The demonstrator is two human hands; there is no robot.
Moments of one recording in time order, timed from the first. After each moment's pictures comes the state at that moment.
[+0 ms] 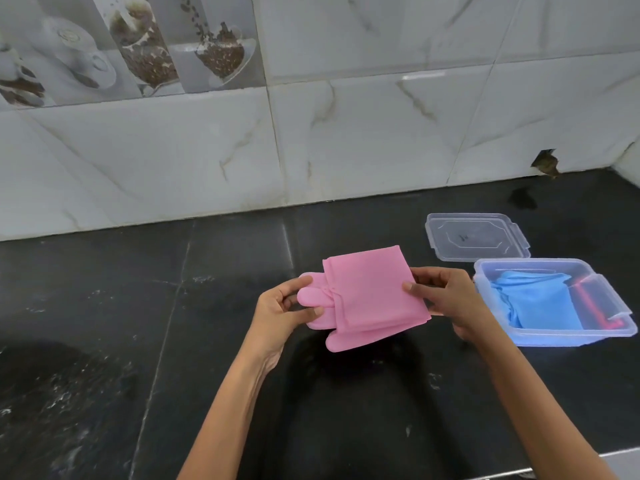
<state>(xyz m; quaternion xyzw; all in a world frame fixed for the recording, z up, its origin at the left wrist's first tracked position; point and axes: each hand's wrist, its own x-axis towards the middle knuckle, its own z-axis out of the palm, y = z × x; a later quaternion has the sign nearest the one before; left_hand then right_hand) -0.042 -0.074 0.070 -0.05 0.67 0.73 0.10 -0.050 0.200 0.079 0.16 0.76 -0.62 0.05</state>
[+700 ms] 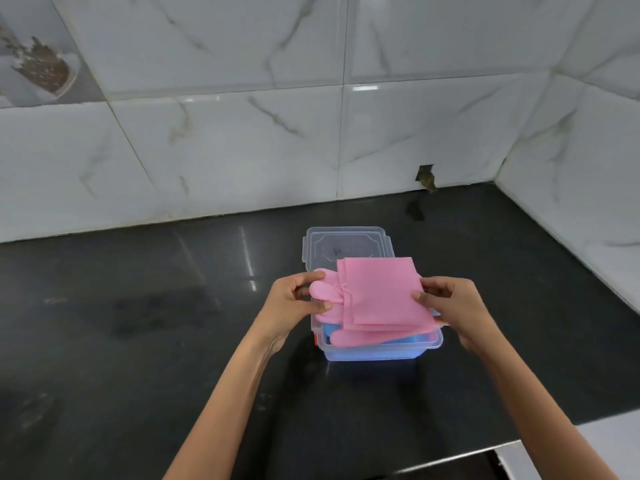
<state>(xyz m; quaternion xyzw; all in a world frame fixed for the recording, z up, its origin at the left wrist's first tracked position) -0.057 0.213 0.085 0.01 0.72 0.68 0.17 -0.018 0.476 0.093 0.20 0.80 -0.56 0.00</state>
